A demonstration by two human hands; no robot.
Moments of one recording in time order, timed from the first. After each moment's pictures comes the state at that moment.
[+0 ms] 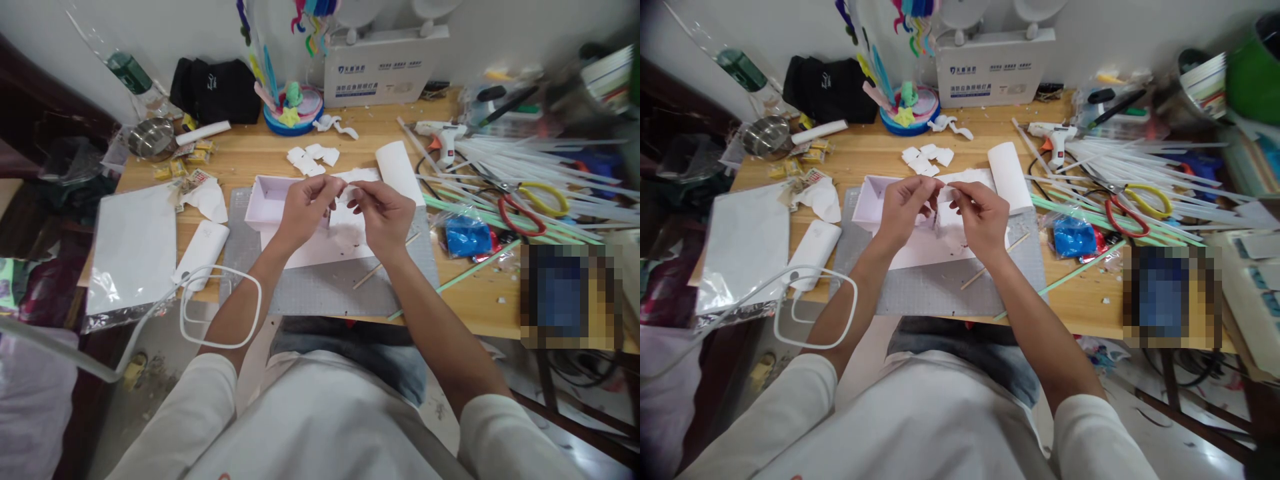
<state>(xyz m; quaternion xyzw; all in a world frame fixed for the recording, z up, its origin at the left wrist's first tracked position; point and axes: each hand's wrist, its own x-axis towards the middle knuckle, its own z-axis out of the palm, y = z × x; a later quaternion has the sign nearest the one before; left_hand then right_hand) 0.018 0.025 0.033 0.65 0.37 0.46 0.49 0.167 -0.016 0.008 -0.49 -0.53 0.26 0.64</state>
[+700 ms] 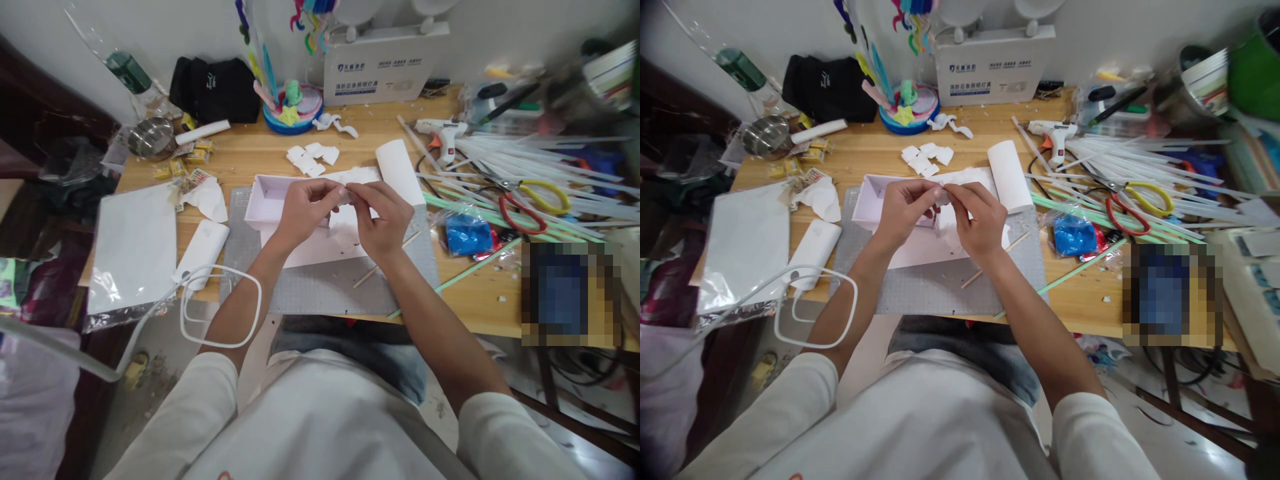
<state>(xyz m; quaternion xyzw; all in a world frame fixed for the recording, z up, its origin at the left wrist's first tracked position) 0.016 0.026 0.031 0.63 0.35 0.45 0.53 0.169 -0.018 0.010 -0.49 -0.66 0.01 0.58</state>
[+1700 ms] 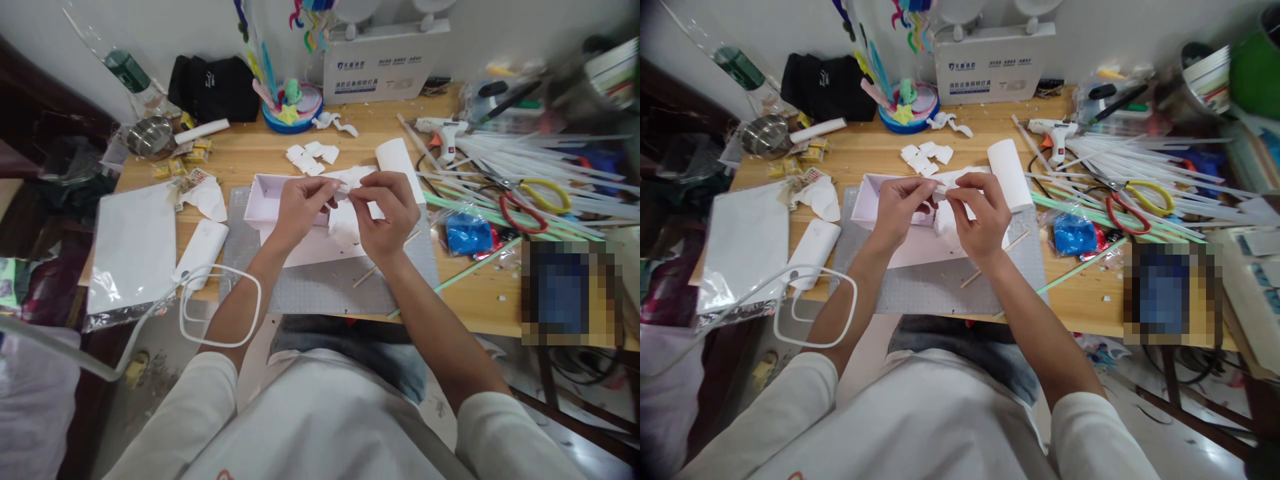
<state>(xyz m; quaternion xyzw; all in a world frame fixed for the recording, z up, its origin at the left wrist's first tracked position) 0.017 0.023 0.037 0.58 0.40 0.46 0.54 0.171 -0.018 0.008 -0.46 -0.64 -0.03 0.62</state>
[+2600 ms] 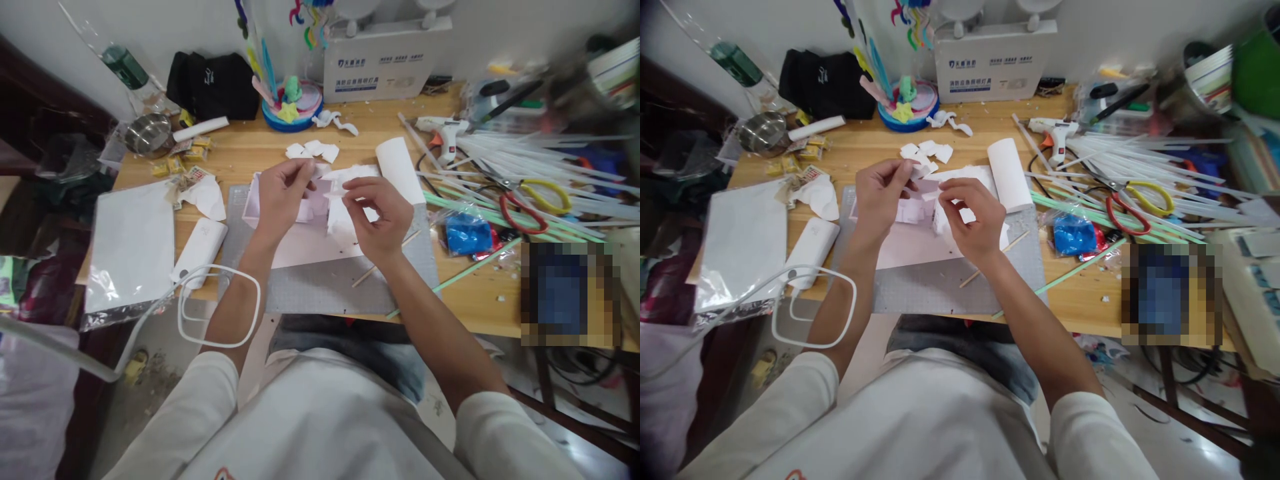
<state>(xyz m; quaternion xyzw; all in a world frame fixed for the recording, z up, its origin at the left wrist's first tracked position) 0.001 0.041 0.036 0.60 0.47 0.48 0.43 0.162 -0.027 0.020 -0.48 -0.63 0.12 0.60</state>
